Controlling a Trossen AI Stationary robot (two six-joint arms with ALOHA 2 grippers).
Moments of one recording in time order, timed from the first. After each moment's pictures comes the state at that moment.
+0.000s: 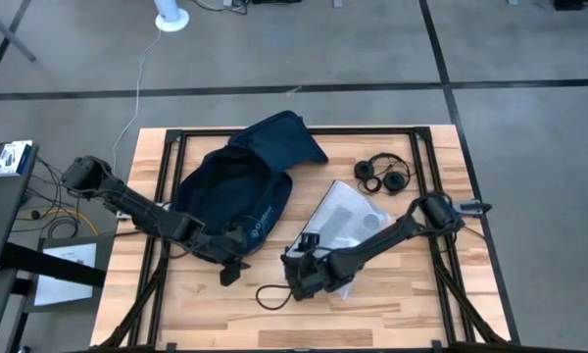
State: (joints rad) left arm -0.44 1.28 0.55 -0.13 -0.16 -0.71; right arm 0.43 2.14 1.54 -0.54 0.56 0.32
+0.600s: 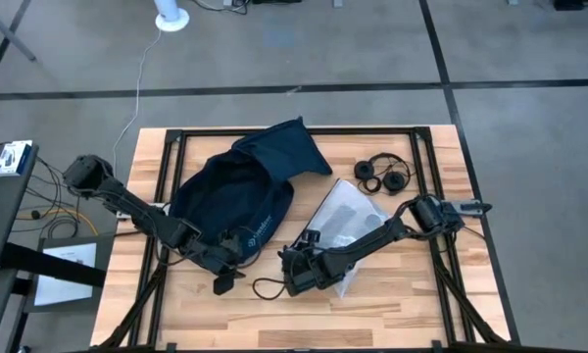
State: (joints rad) left arm -0.53 1.28 0.55 -0.12 -0.18 -0.72; right arm 0.40 2.21 1.55 -0.55 0.62 0.43
